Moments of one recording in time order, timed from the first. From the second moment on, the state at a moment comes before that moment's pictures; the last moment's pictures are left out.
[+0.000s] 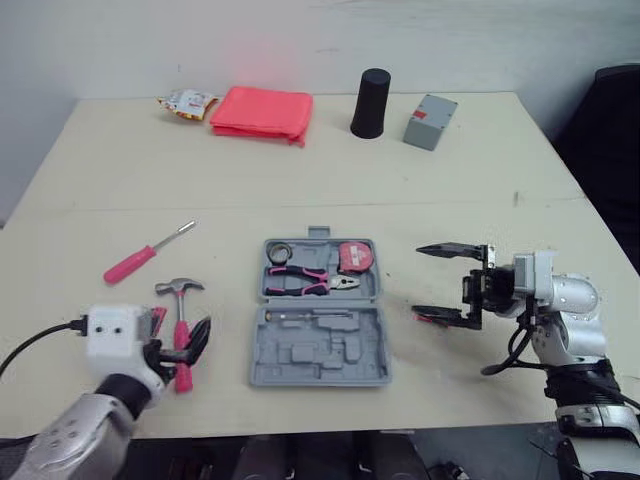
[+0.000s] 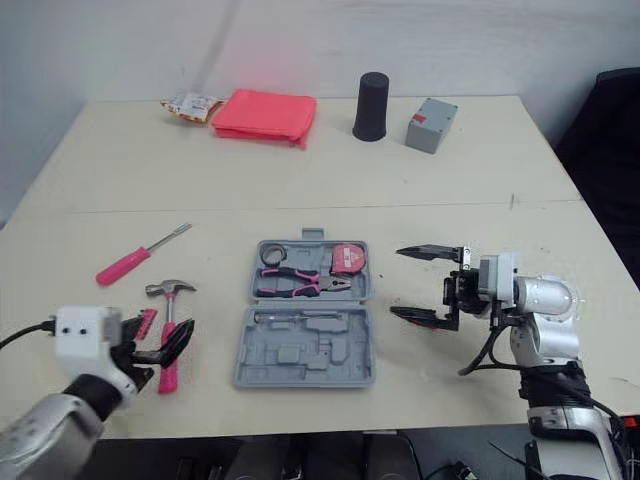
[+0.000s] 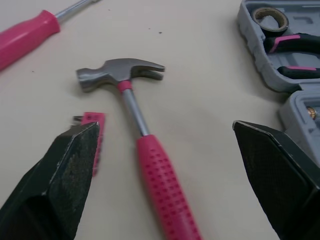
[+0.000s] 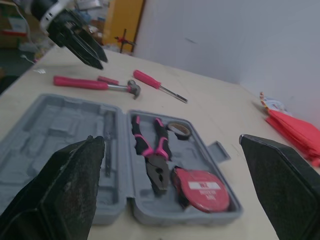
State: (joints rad) left arm 0.33 0.32 0.48 -1.01 -0.71 1.08 0.15; right arm -0.40 -0.60 -0.07 0.28 0.62 -0.35 1.56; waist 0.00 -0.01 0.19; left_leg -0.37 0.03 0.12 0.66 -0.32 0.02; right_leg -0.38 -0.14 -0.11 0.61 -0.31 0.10
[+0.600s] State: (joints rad) left arm 0.24 0.21 0.35 -0.91 -0.54 1.23 0.31; right arm -0.33 -0.59 -0.04 0.15 0.62 -0.23 1.55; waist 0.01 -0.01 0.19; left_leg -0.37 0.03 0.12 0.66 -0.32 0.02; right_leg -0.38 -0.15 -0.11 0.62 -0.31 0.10
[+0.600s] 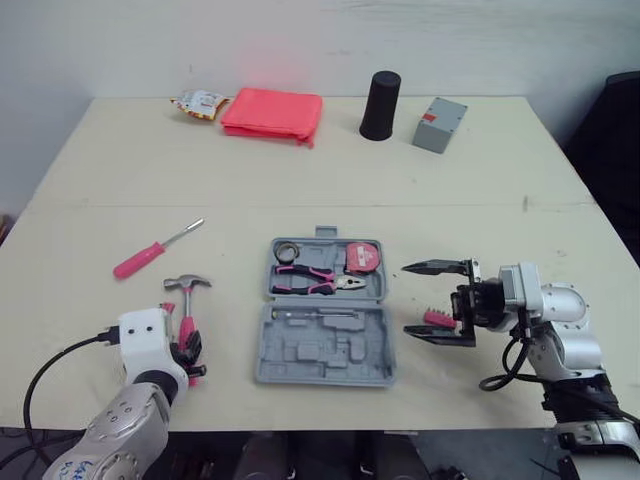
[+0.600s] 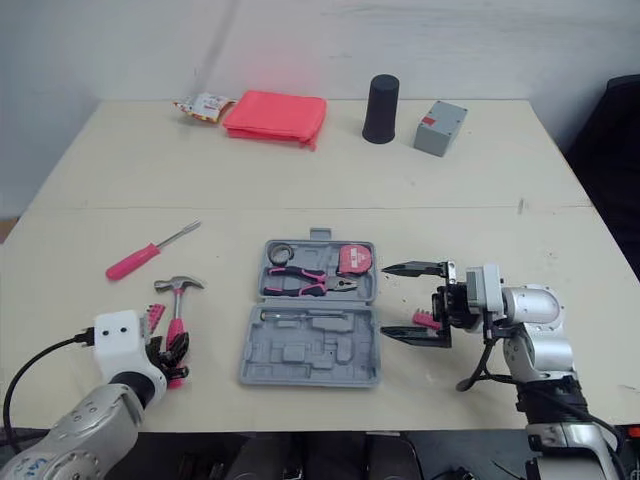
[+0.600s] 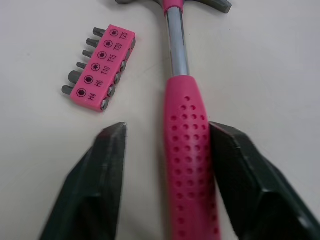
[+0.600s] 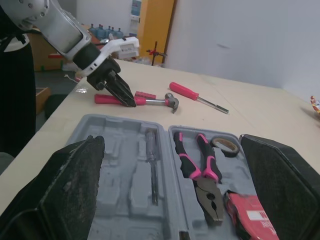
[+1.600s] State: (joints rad) left arm -0.34 0.95 -0.08 -0.59 -0.51 0.58 -1.01; right arm -0.17 -0.70 -0.15 -0.07 0.60 -0.06 1.39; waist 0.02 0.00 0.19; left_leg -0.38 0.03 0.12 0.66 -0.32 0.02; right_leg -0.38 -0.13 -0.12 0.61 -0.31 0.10
